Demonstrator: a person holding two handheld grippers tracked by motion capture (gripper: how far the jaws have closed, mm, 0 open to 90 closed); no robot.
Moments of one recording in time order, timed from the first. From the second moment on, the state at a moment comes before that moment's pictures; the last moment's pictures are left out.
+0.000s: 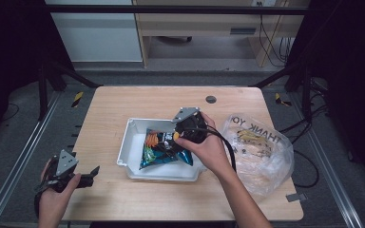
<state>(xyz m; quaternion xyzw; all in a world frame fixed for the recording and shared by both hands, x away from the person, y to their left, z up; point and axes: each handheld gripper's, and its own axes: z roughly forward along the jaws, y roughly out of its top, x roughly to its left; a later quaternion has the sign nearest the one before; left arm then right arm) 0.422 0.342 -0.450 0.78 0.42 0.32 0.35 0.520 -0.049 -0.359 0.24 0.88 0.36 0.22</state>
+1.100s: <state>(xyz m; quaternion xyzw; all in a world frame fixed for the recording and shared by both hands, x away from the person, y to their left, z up) 0.424 0.342 -0.454 0.78 0.43 0.32 0.34 0.474 -0.100 -0.337 0.31 0.81 0.40 0.30</state>
